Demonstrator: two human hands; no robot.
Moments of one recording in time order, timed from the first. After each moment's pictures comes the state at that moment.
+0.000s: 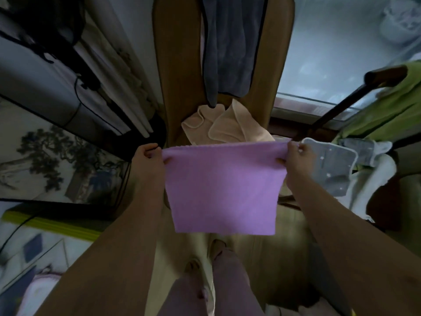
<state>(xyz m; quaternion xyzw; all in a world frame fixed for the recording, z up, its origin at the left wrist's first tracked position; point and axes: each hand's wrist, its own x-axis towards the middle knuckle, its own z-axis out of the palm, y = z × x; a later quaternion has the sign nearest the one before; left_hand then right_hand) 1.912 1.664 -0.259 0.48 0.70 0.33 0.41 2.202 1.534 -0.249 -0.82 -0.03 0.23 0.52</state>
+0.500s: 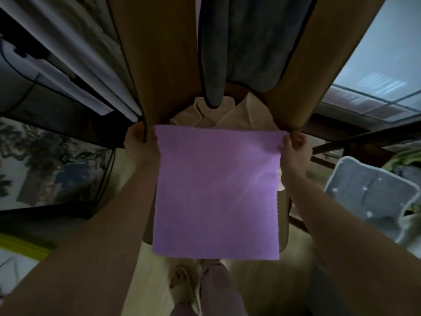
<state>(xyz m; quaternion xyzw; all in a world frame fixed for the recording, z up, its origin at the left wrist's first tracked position) 2.005 1.789 -0.395 0.40 0.76 0.35 0.37 2.266 1.669 -0.402 -0.84 -0.06 0.27 0.46</state>
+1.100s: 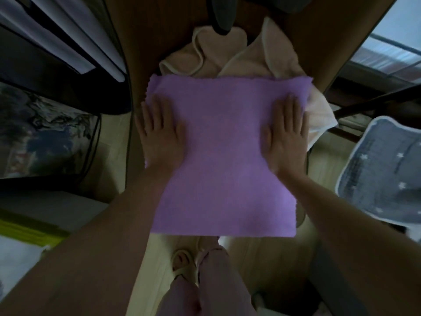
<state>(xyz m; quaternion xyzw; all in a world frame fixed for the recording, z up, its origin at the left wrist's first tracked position) 1.987 1.719 -0.506 0.79 0.61 0.00 0.11 2.234 1.611 -0.497 -0.82 -0.56 0.06 0.09</state>
